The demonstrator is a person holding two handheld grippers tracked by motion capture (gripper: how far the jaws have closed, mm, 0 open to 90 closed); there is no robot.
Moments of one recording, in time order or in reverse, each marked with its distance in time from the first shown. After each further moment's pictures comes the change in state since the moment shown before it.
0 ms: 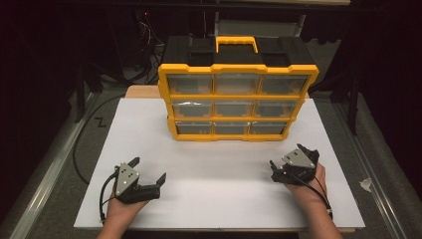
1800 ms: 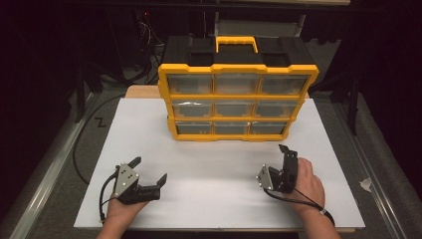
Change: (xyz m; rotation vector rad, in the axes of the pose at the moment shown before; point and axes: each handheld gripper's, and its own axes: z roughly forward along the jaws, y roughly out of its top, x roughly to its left) left arm -0.001 0.001 -0.001 -0.034 -0.032 0.006; right arm 0.053 0.018 -0.012 0.037 -0.194 -0.728
